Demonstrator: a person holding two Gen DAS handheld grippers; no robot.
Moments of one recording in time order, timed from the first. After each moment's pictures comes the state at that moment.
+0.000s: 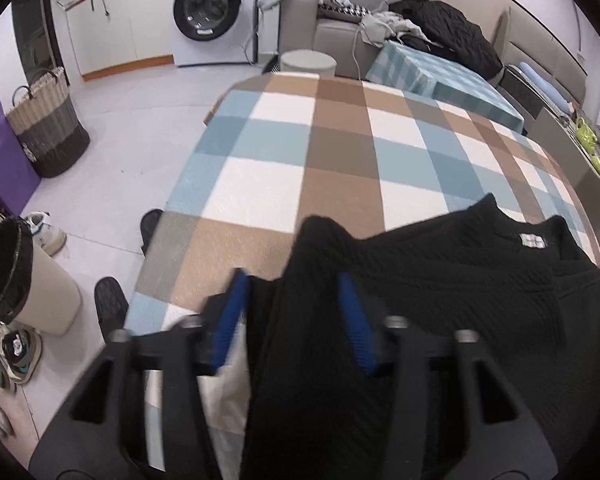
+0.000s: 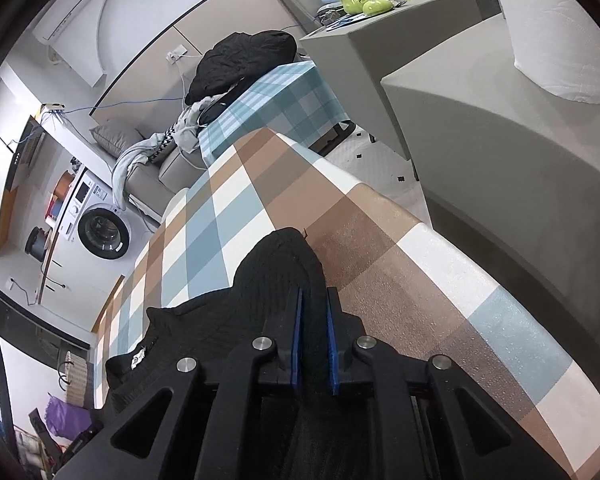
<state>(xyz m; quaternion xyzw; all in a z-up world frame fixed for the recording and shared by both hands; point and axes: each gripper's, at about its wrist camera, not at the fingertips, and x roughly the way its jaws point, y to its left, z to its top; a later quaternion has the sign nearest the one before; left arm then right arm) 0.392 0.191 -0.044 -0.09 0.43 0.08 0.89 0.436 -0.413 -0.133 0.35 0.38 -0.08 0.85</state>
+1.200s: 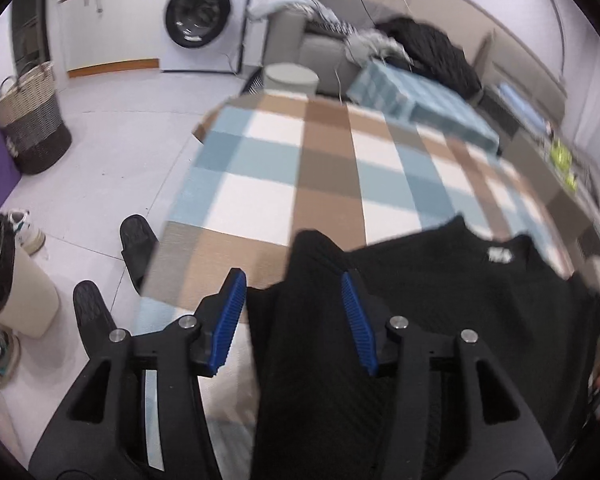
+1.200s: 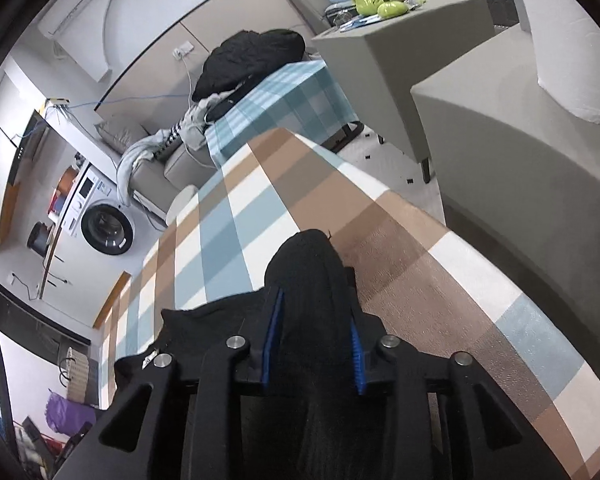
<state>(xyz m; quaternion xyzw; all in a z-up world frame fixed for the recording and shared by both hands) 0.382 0.203 -0.032 -0.11 0.42 0.04 0.90 0.453 -0.395 -0.117 0.35 0.38 -0.07 0.85</state>
